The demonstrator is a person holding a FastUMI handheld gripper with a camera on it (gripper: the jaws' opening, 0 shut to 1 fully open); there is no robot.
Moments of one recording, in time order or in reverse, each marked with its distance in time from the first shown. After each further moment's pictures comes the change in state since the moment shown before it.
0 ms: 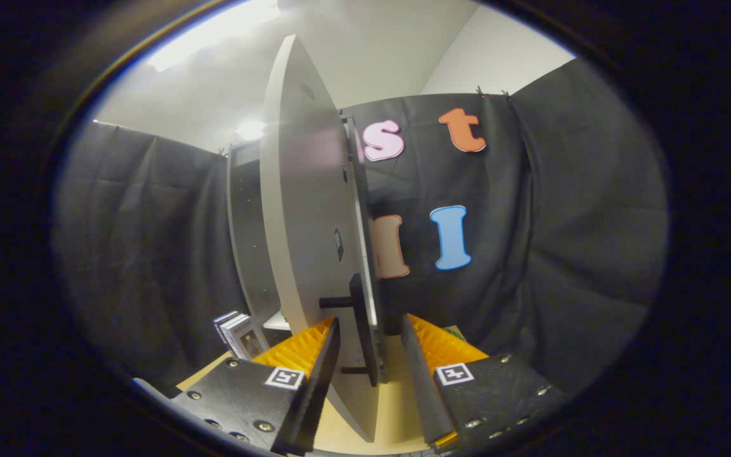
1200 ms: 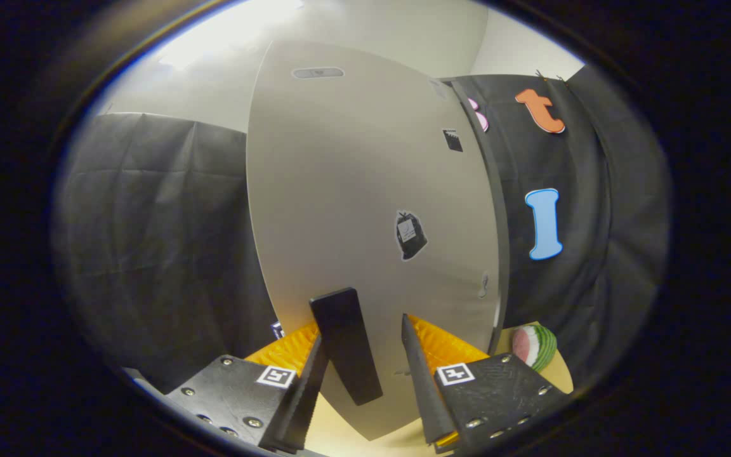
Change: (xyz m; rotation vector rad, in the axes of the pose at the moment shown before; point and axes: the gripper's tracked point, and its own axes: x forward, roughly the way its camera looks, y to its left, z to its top) arm 0.106 0.202 -0.042 0.015 0.055 0.219
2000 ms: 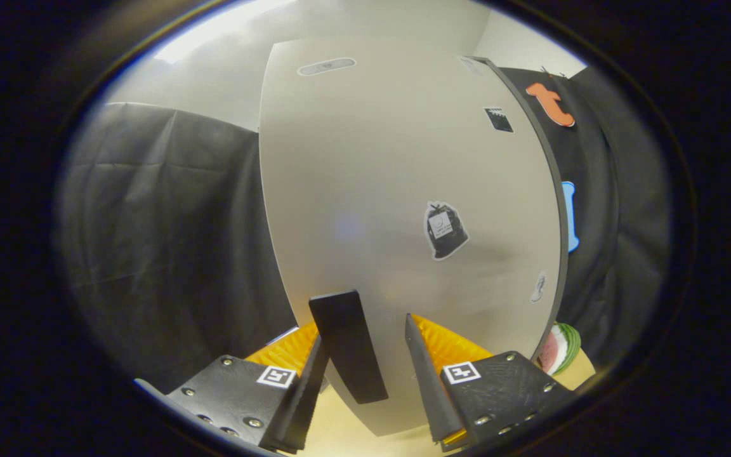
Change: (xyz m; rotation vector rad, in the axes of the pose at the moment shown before) arm 0.111 0.060 -0.011 0.012 -0.023 -0.100
